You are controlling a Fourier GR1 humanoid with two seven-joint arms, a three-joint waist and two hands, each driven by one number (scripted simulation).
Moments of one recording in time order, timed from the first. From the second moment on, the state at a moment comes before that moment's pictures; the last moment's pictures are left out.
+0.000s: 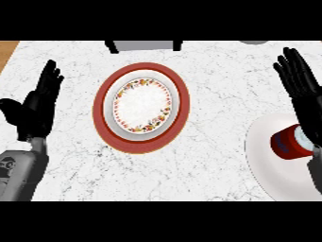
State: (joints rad) left arm -0.29 0.30 -0.03 -1.38 0.13 0.23 0.02; right arm -0.25 -0.41 0.06 -1.65 -0.23 0.00 -0.05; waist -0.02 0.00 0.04
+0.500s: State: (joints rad) left arm -0.22 0.31 -0.05 -1.34 0.14 0.17 0.08; right arm -0.20 -0.64 -0.14 -1.44 -0.31 0.29 -0.25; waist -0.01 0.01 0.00
